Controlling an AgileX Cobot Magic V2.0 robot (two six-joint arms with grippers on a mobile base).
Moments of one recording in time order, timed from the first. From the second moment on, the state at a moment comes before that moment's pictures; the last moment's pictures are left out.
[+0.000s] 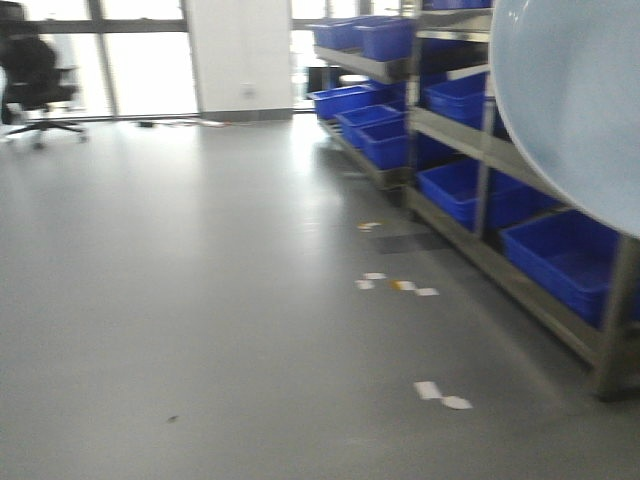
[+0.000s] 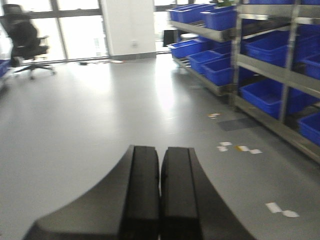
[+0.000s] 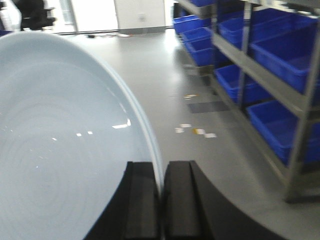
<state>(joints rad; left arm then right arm) -0.07 0.30 -0.22 -0.07 0.03 0.14 0.04 0.34 -0.30 0.14 0.15 -0.06</state>
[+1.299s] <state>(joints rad) -0.07 0.30 -0.22 -0.07 0.03 0.14 0.04 0.34 -0.30 0.14 0.15 -0.06</state>
